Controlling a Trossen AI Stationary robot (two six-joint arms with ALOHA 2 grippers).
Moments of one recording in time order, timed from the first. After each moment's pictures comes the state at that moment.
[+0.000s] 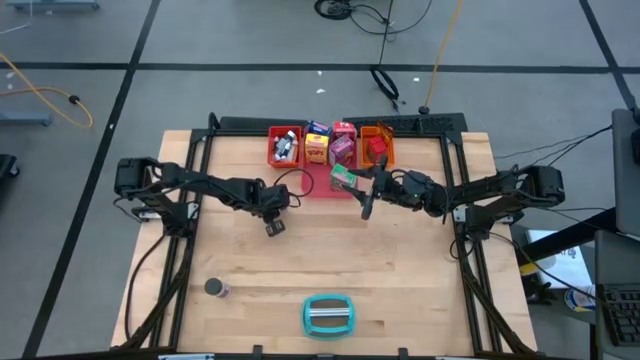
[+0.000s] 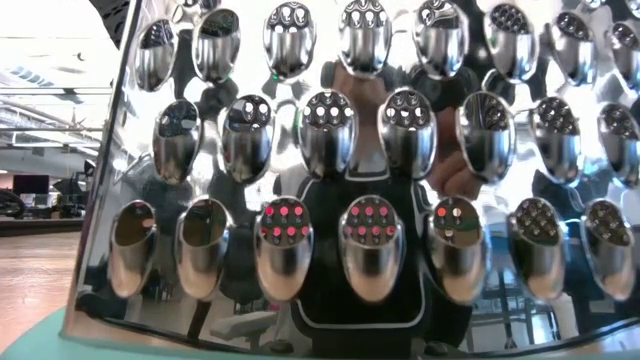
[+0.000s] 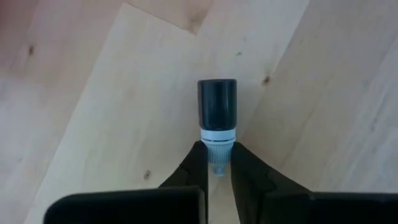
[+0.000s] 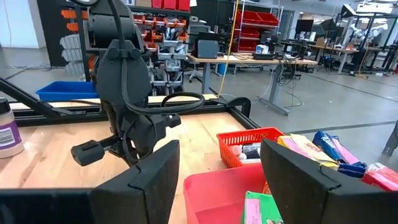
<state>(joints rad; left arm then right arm) 0.15 1.61 0.74 -0.39 -0.15 -0.27 -0.14 1.38 0.48 0.91 0.18 -0.07</state>
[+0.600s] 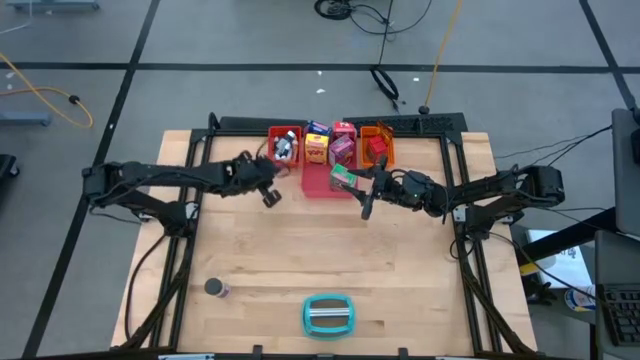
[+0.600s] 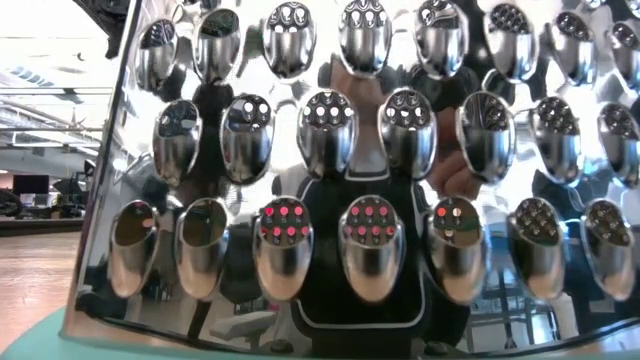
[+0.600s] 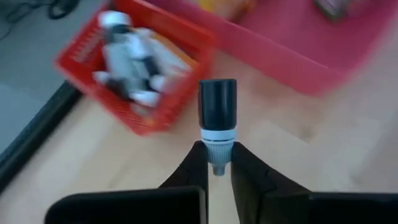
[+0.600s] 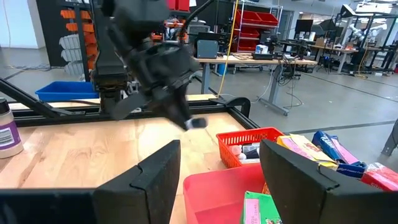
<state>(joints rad) 0.26 1.30 0.74 -0.38 -0.39 -0.18 -0.14 1.38 0.48 0.91 0.18 -0.07</state>
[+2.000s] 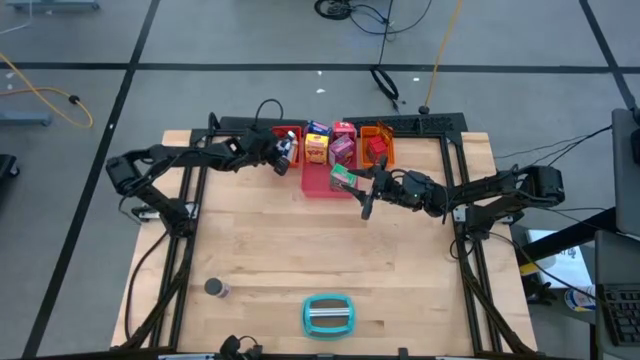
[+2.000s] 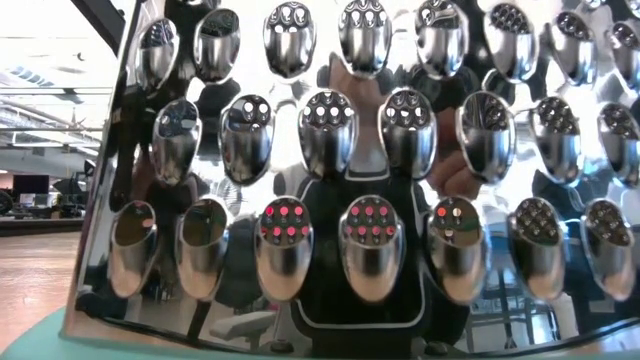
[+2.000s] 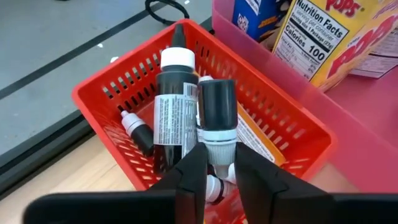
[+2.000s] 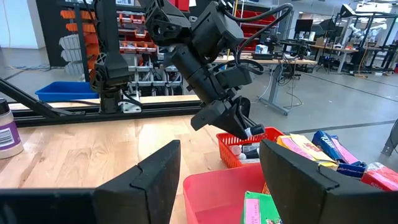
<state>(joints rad) 0.65 1.54 0.74 0.06 -0.13 -0.13 -0.14 1.38 0.48 0.91 0.18 -0.06</state>
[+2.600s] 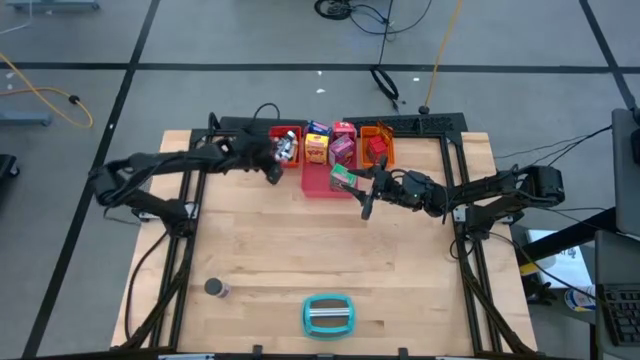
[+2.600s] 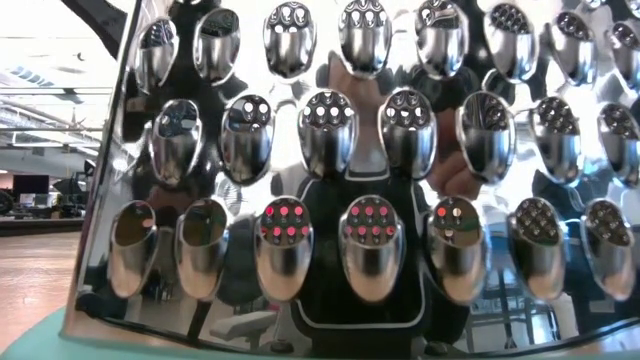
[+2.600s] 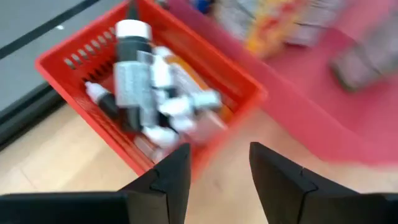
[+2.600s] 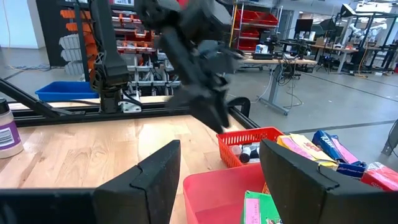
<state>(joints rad) 0.61 1.39 0.74 -0.15 -0.02 -0.14 -0.14 1.38 0.48 0.91 0.18 -0.06</state>
